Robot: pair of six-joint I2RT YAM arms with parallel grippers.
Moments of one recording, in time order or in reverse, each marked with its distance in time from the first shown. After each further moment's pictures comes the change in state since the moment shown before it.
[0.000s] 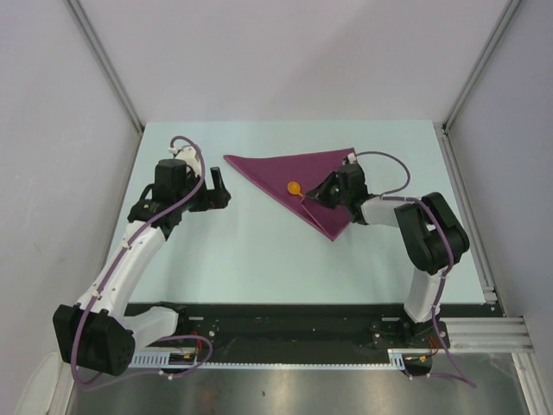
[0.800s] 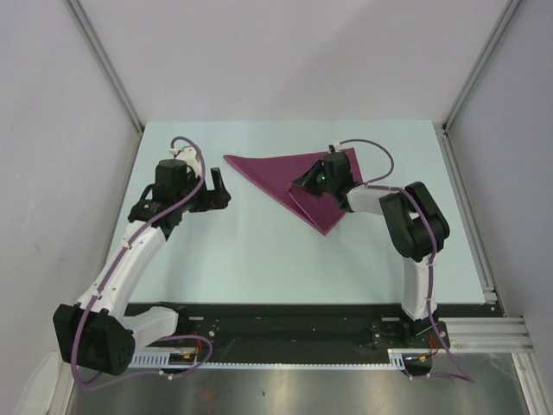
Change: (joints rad) left arm 0.000 0.002 -0.003 -0.003 0.000 0.000; right arm 0.040 0.164 0.233 -0.003 -0.007 -0.006
